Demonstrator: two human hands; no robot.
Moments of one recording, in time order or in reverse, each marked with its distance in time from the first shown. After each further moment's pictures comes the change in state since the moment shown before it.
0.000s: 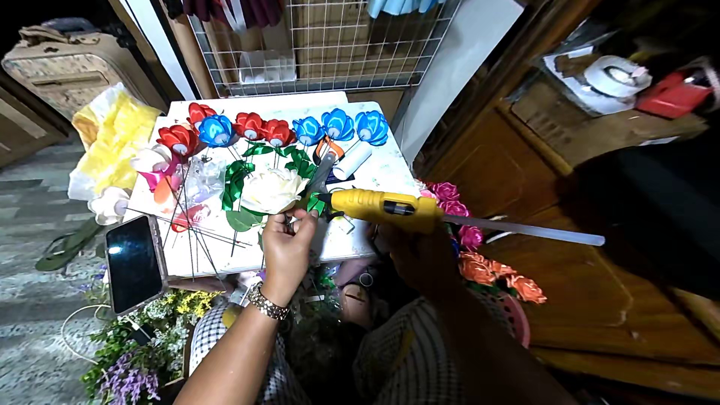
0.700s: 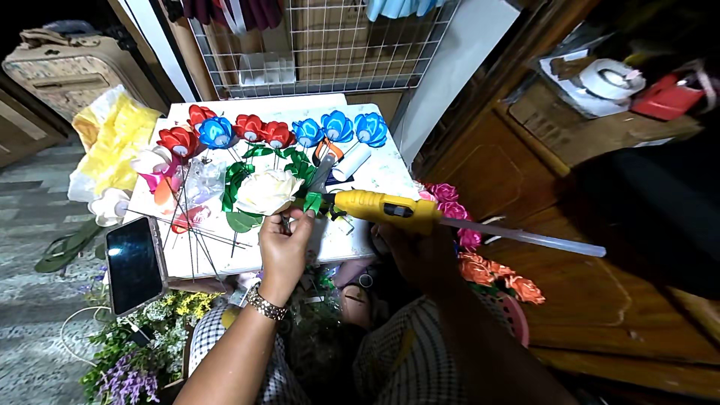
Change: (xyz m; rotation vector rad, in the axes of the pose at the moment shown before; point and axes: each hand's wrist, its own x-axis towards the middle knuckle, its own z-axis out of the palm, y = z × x) left_hand 0.002 -0.001 -0.003 -0.025 0.012 0.017; right_hand 0.000 0.005 -0.005 -0.119 0.010 -0.011
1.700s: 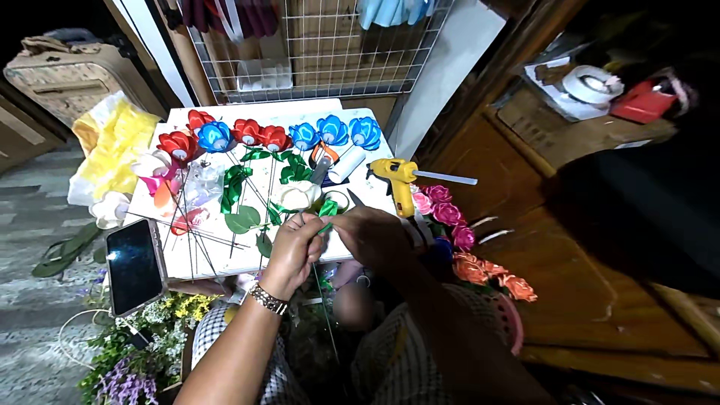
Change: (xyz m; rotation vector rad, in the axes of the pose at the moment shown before) left_hand 0.005 0.007 0.009 -0.394 -0.239 -0.594; right_hand 0.019 0.011 0.042 -0.090 -0.008 -0.561
